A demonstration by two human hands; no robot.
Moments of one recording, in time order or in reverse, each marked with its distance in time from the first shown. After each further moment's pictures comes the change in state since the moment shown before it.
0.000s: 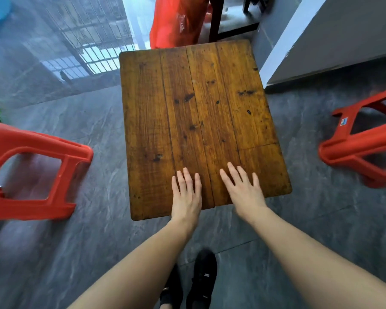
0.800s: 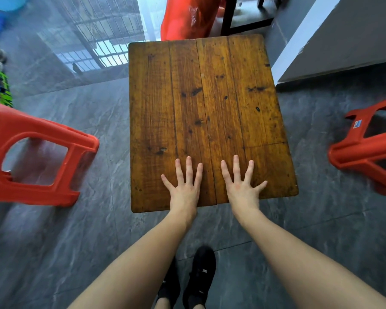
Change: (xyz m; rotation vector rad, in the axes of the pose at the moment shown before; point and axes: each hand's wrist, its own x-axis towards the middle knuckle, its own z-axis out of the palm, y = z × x) left_hand 0.007 -0.003 0.016 -0.136 -0.055 -0.130; right_hand 0.015 -0.020 0.031 0.036 0.043 0.121
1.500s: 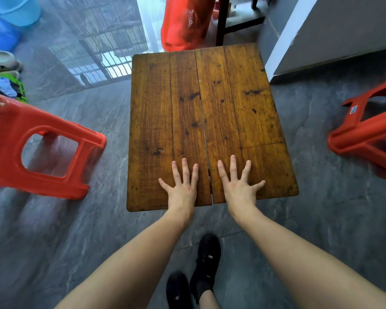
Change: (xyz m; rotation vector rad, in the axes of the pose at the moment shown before) left_hand -0.068 0.010 0.015 0.093 -0.052 -0.047; right_hand -0.068 -0.011 0.021 -0.012 -0.007 0.007
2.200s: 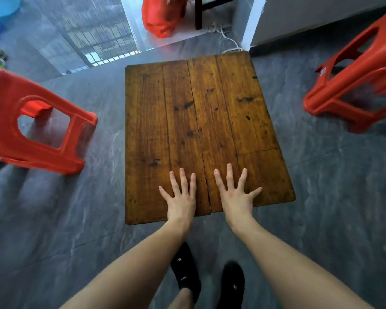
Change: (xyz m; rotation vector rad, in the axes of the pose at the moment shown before) left_hand -0.183 0.052 0.094 0.047 -0.034 0.071; right_hand -0.194 -0.007 0.105 0.033 -0.044 0.053
